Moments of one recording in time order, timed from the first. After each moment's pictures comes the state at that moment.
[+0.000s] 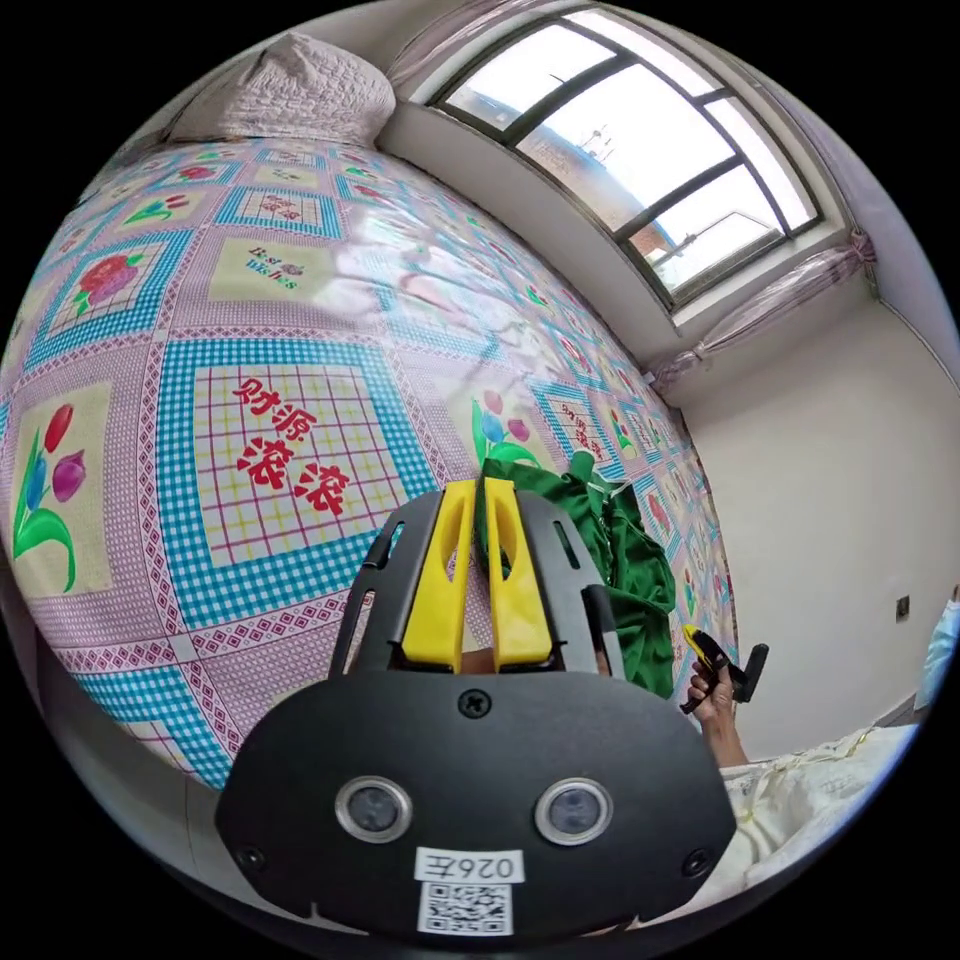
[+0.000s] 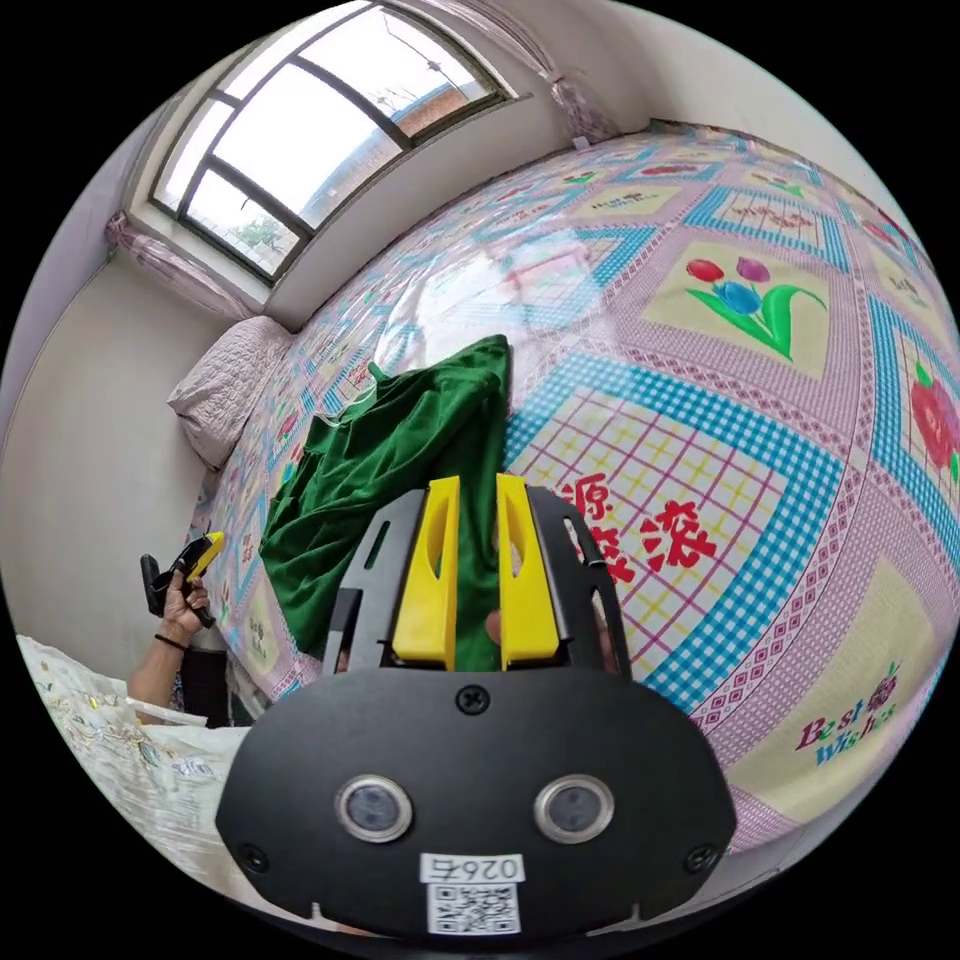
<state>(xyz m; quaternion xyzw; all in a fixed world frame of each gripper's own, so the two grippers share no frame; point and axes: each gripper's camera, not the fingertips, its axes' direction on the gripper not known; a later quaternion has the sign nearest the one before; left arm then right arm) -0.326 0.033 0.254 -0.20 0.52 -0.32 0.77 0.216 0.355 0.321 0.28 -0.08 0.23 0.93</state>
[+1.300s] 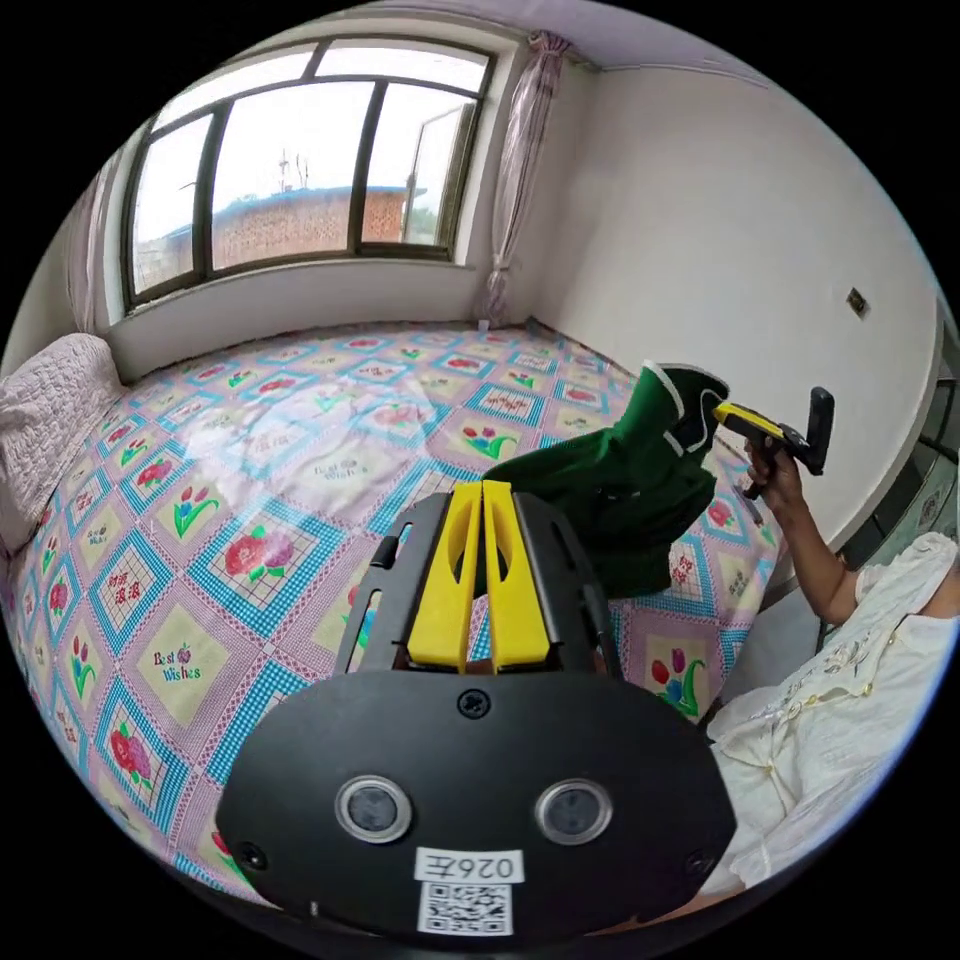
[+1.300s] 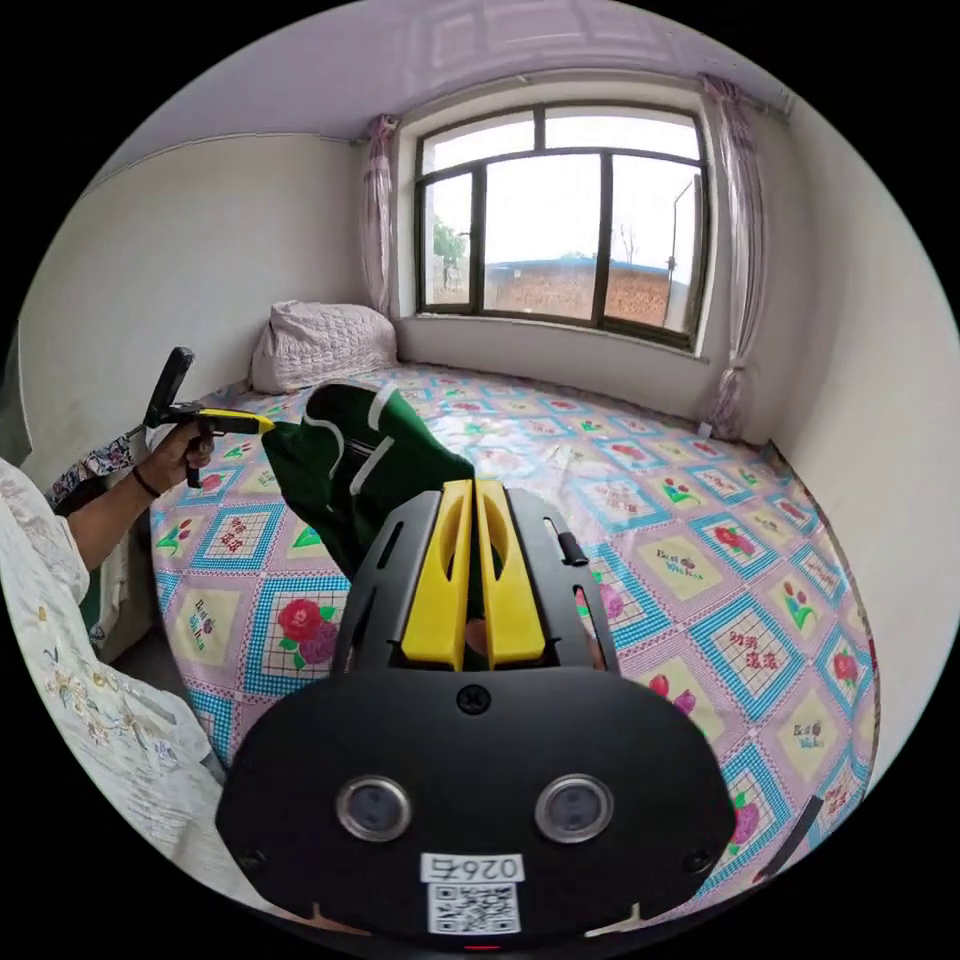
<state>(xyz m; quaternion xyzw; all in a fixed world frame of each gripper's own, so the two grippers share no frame) -0.355 -0.107 0.014 0.06 0.58 -0.03 0.81 -0.124 0.425 0.187 0.45 0.12 -0.07 0.88</state>
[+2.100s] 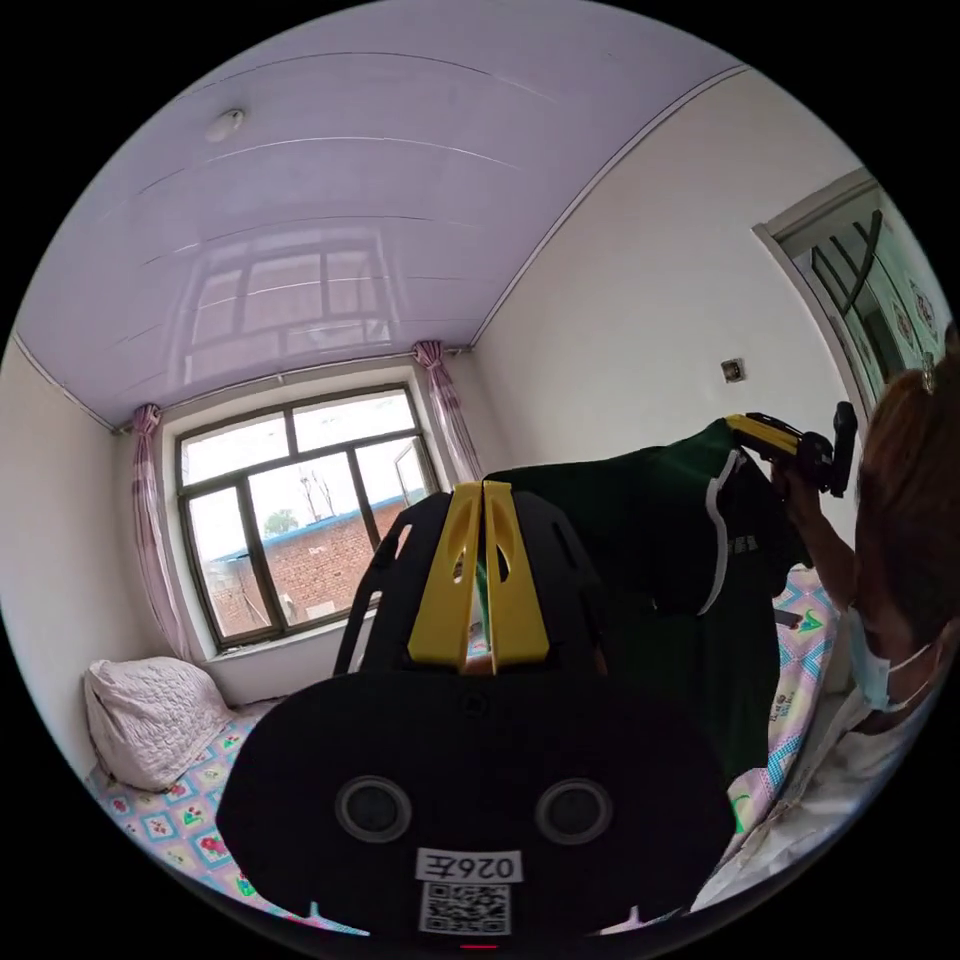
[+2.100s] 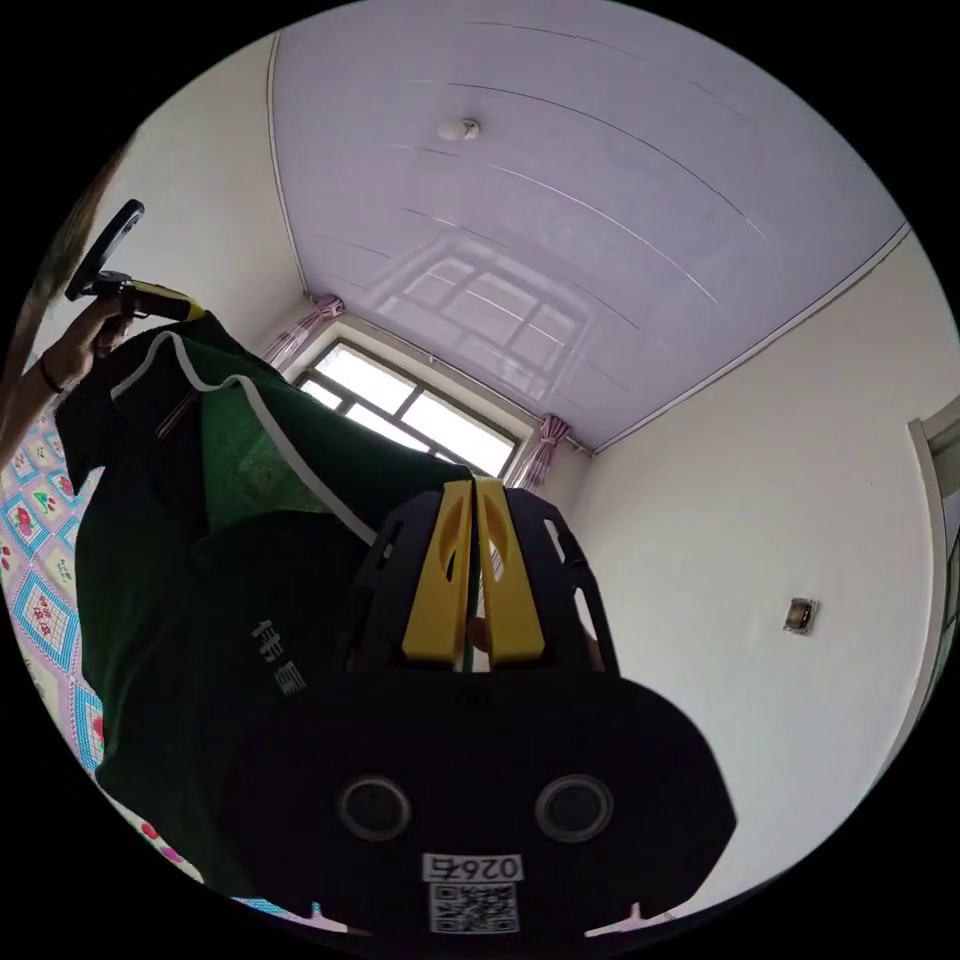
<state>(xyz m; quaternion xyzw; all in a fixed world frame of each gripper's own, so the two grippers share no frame) -0.648 -0.126 -0.370 0.47 0.41 -0.06 0.78 -0.413 0.691 -0.087 0.67 0.47 -0.06 0.57</state>
